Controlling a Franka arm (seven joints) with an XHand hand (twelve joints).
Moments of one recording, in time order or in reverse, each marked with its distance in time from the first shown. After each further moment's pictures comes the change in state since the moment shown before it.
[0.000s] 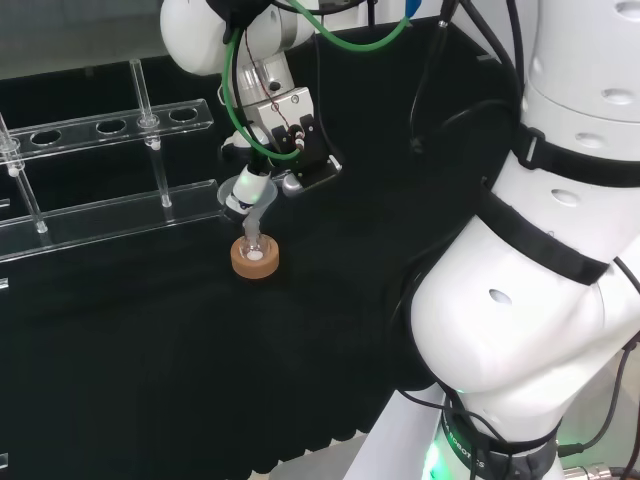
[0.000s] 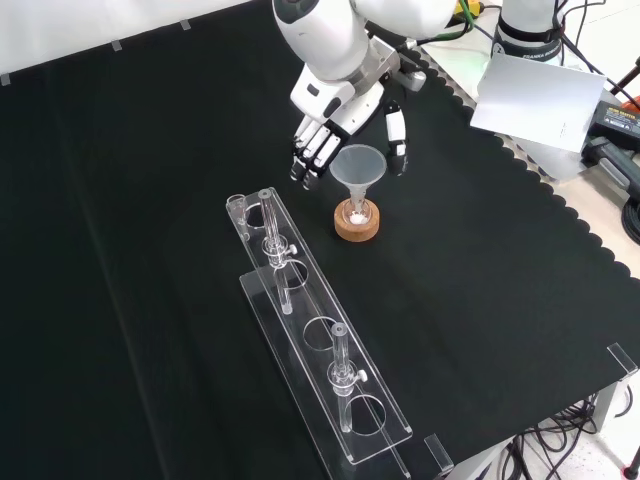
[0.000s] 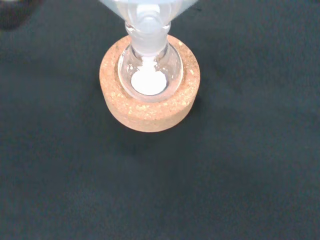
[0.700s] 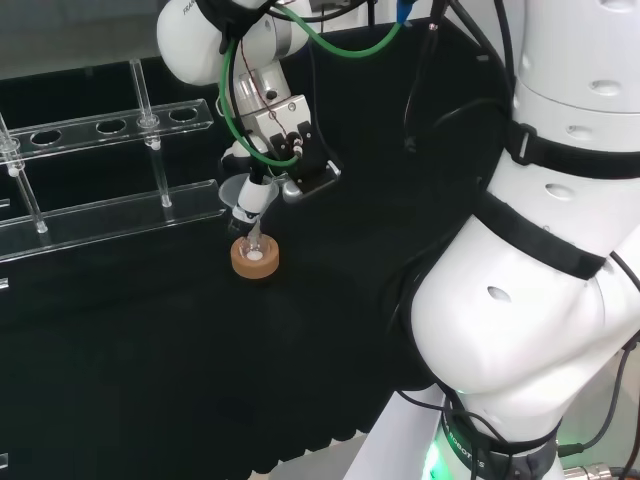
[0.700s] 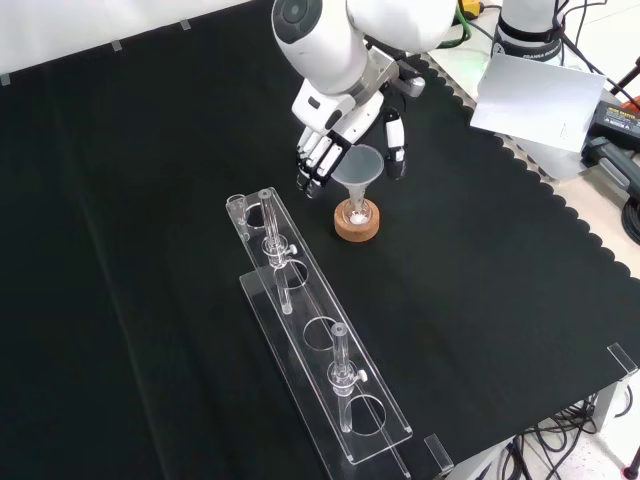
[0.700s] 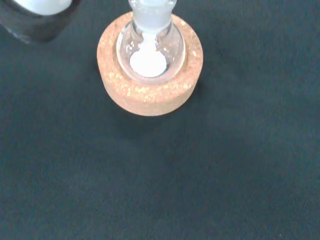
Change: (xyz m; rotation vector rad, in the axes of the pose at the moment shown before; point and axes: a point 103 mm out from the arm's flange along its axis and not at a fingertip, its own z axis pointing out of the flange) arm 0.002 0.005 0.012 0.039 -0.021 -0.013
